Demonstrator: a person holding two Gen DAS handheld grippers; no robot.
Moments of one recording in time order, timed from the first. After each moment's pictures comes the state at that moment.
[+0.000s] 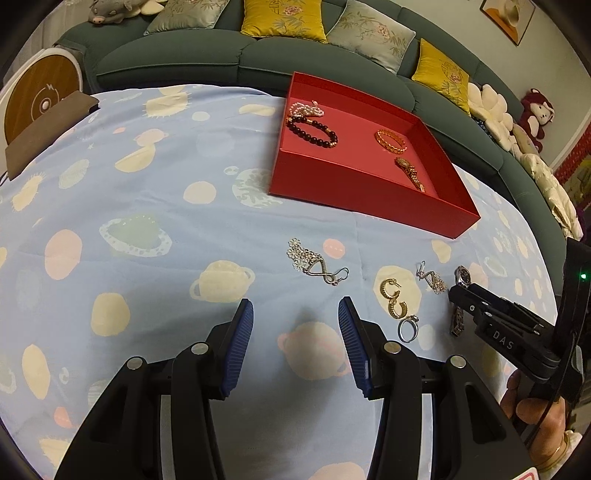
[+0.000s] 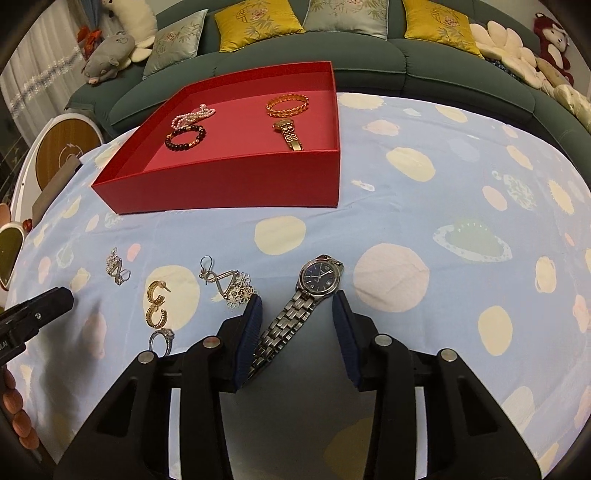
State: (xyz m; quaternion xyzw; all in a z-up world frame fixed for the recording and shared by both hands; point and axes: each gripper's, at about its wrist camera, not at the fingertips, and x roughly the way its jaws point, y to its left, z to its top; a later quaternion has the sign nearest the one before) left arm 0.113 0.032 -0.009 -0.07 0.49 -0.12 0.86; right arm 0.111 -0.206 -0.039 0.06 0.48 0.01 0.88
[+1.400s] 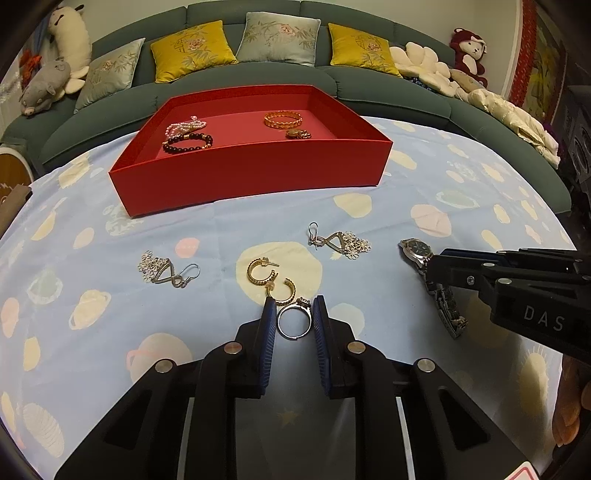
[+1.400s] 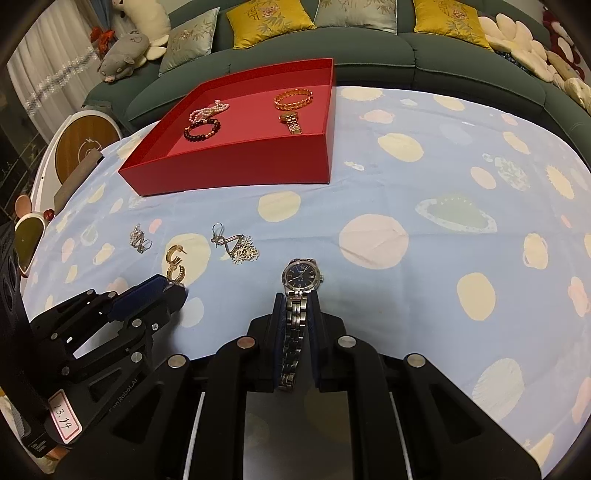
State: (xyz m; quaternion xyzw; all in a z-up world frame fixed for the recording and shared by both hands) left arm 0.087 -0.077 -0.039 0.06 0.42 -0.20 0.88; right arm 0.081 -0.225 -0.029 0.08 0.48 0.05 0.87
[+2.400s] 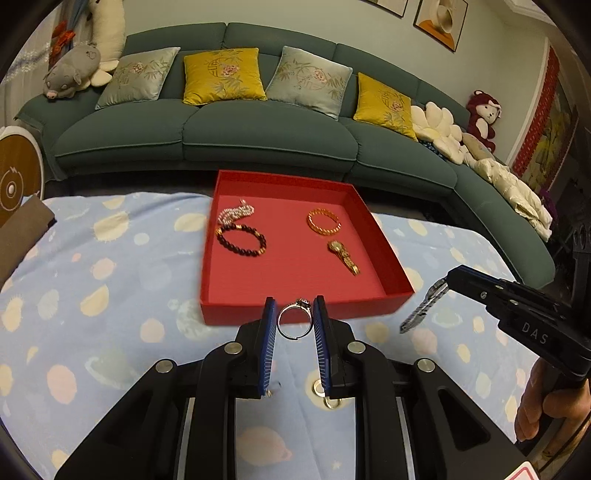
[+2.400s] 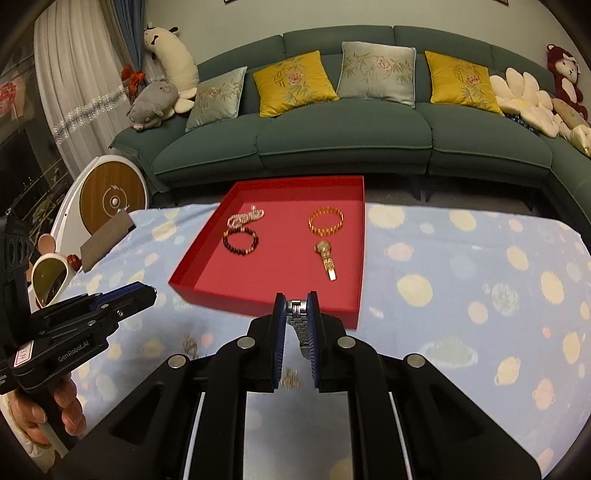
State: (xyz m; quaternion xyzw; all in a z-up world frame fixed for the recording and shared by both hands) left arm 0.157 -0.010 0.071 -0.03 0.38 -0.19 0.90; right arm 0.131 -0.214 0.077 0.07 0.37 0.07 0.92
